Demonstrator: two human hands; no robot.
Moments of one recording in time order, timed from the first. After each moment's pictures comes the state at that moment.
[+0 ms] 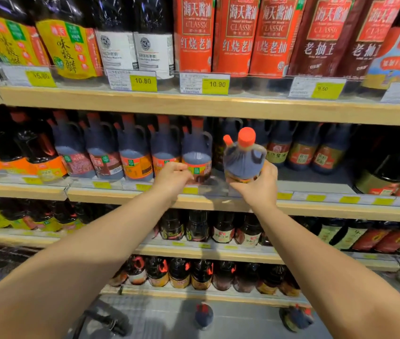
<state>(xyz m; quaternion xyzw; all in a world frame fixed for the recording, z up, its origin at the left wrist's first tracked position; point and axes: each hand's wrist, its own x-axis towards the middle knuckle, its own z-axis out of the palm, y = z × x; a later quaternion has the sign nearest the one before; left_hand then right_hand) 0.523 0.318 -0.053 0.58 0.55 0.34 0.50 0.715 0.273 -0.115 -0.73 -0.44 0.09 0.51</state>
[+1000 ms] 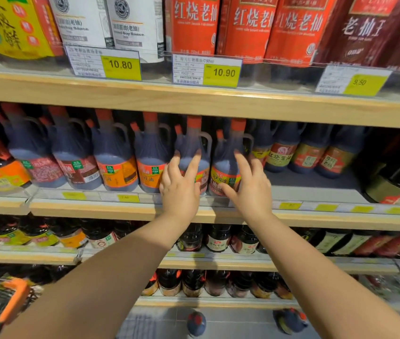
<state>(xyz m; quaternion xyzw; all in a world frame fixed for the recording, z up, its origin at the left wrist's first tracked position) 0.569 0.371 -0.138 0.79 0.54 0.27 0.08 0.715 0.316 -0.137 -0.76 -0.56 -0.10 0.31</state>
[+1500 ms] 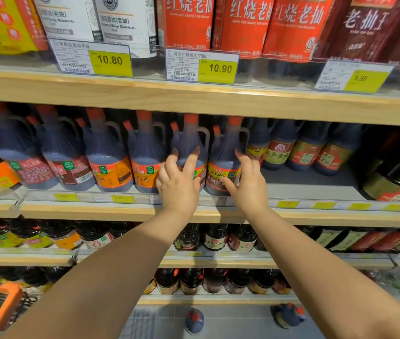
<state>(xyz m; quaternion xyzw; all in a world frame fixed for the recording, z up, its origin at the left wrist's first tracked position) 0.581 0.382 -0.140 0.77 0.56 0.29 0.07 0.724 0.330 -0.138 -0.76 -0.54 -0.02 0.36</state>
